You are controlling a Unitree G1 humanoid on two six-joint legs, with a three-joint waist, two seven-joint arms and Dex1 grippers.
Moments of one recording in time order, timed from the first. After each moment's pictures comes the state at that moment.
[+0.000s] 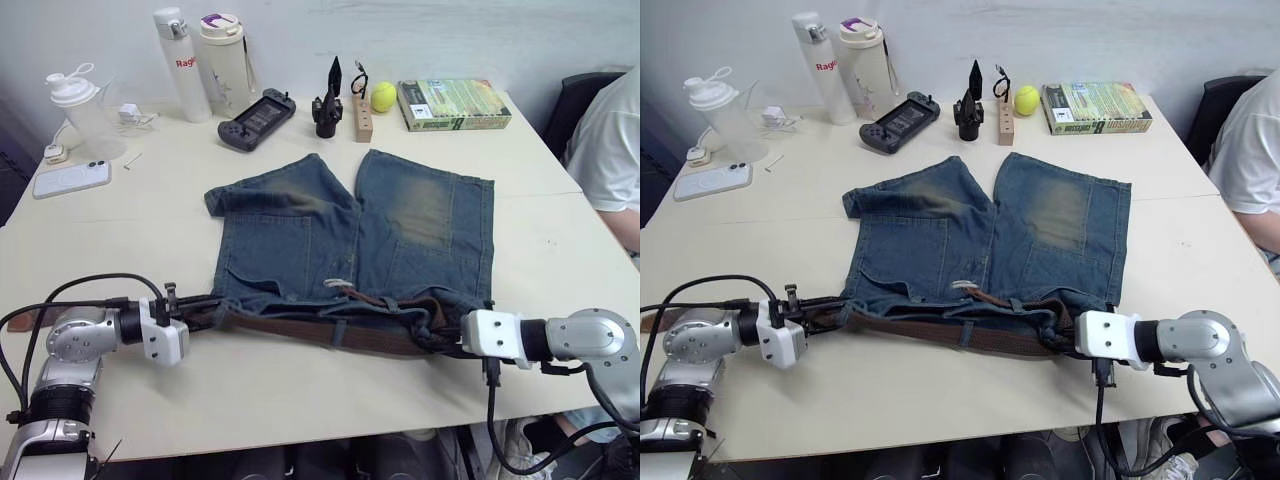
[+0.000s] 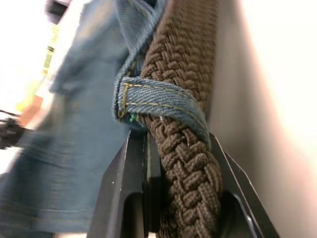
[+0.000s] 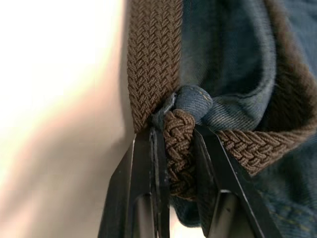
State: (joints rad) left arm -0.34 0.76 0.08 0.72 0.01 -1.27 -1.05; right arm -0.03 -0.96 0.02 -0.26 0.09 -0.04 1.16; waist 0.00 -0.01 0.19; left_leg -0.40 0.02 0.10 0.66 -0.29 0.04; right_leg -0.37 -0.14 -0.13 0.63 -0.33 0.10
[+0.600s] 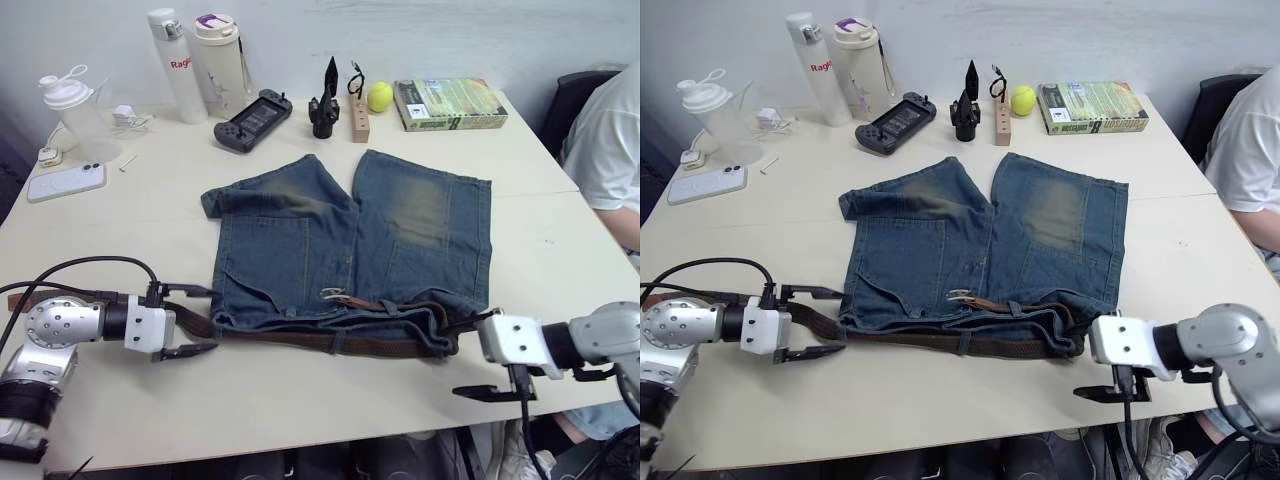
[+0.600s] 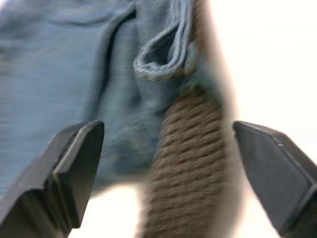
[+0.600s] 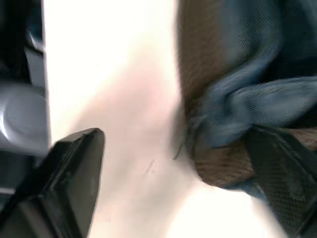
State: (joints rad) left arm -0.22 1.05 -0.12 0.30 -0.45 -0.47 -1.29; right arm -0.01 -1.13 -0.12 -0.41 0.41 0.29 1.30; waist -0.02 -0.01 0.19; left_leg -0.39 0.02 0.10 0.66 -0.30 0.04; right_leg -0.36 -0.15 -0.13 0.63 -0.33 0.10
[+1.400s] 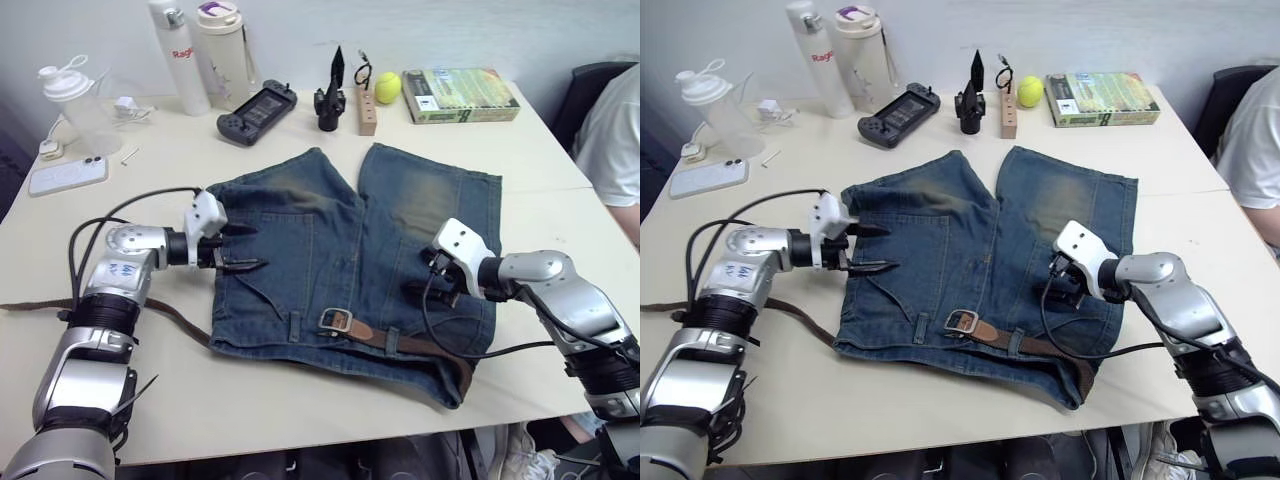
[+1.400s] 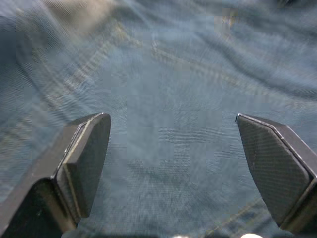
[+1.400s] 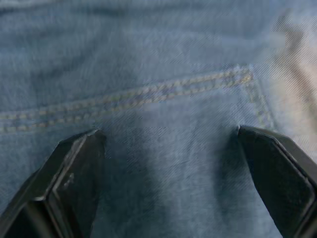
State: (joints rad) left arm -0.83 0.64 -0.18 0.80 -0.18 0.00 -1.14; right arm -0.55 -0.82 0.25 -0.02 0.22 0.64 0.85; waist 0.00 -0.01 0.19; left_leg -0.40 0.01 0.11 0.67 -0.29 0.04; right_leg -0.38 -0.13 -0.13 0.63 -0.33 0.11
